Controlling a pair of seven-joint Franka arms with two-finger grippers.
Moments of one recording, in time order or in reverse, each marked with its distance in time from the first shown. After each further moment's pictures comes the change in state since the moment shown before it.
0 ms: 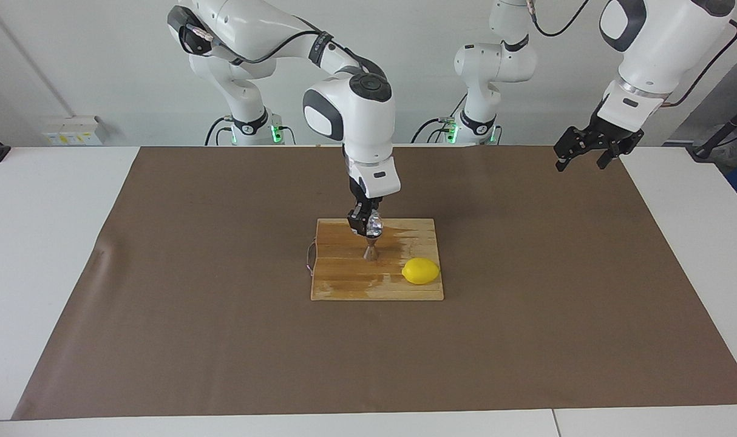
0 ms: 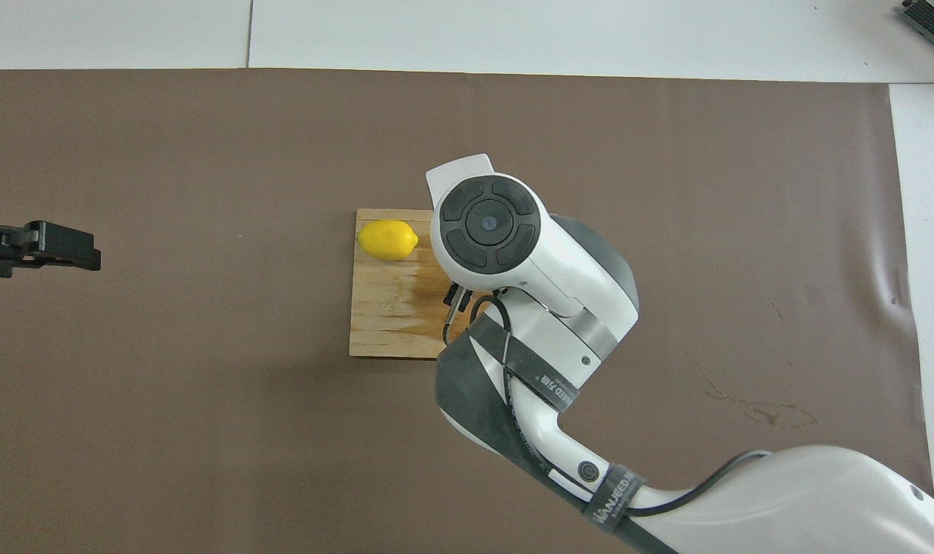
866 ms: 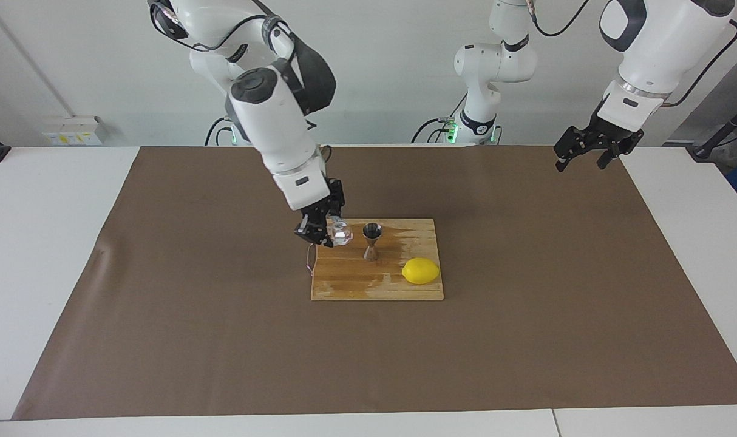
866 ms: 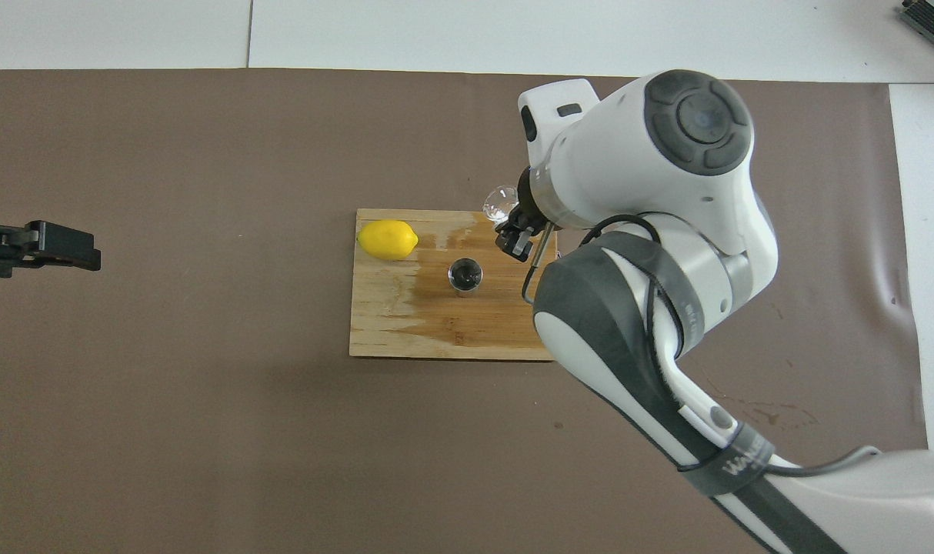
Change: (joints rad) left arm 0.000 0.000 0.000 0.000 0.000 0.000 0.000; right arm -0.102 -0.103 -0.246 0.023 0.474 0.077 -0.533
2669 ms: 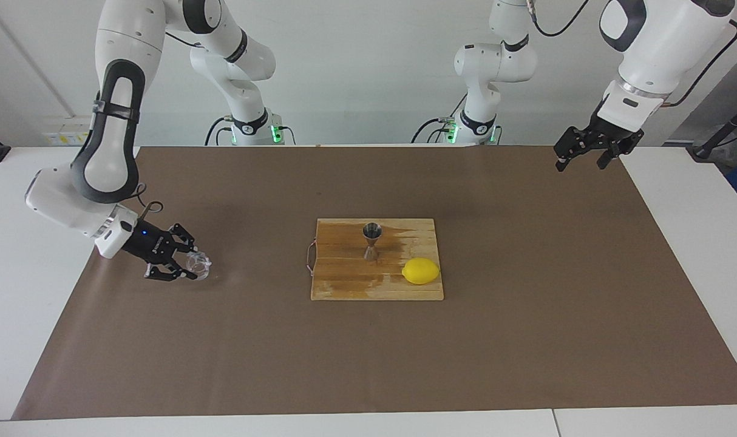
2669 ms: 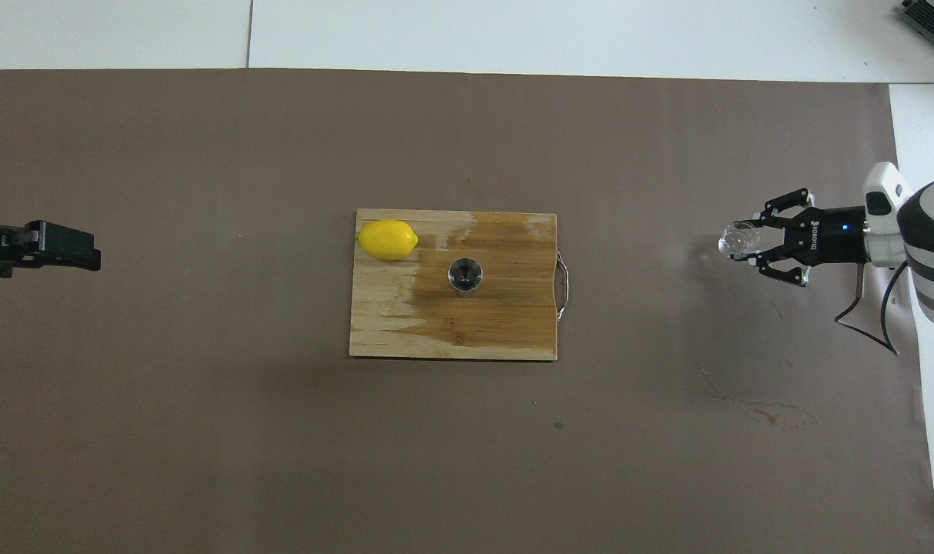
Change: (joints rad) left arm 0.000 0.000 0.000 0.000 0.000 0.000 0.000; right arm -0.047 -0.007 -0.652 -0.402 0.778 -0.077 -1.368
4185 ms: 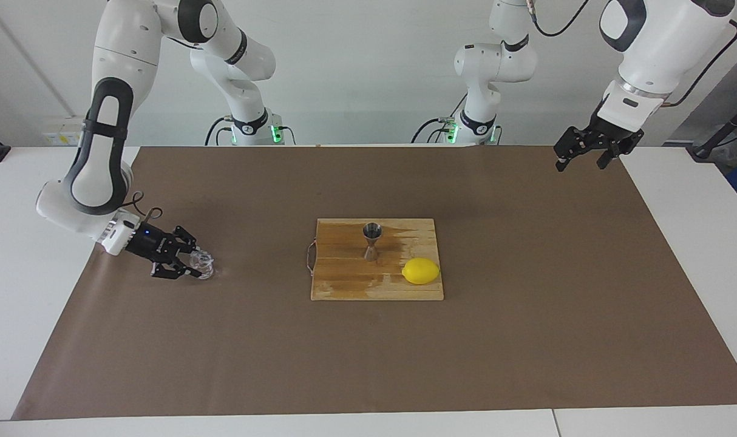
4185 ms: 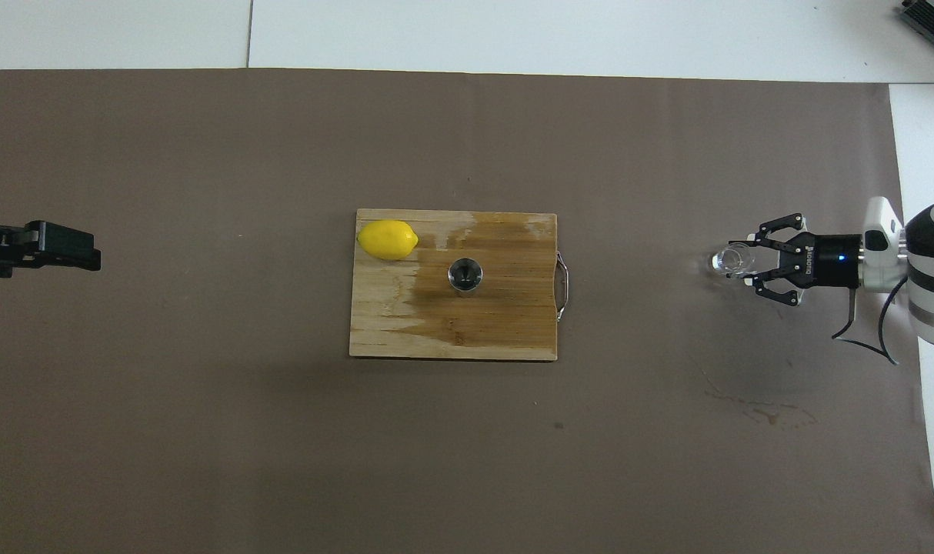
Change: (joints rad) left arm 0.000 0.000 0.000 0.000 0.000 0.000 0.000; right arm -0.004 0.059 -0.068 -0.061 0.155 -0.019 -0.279
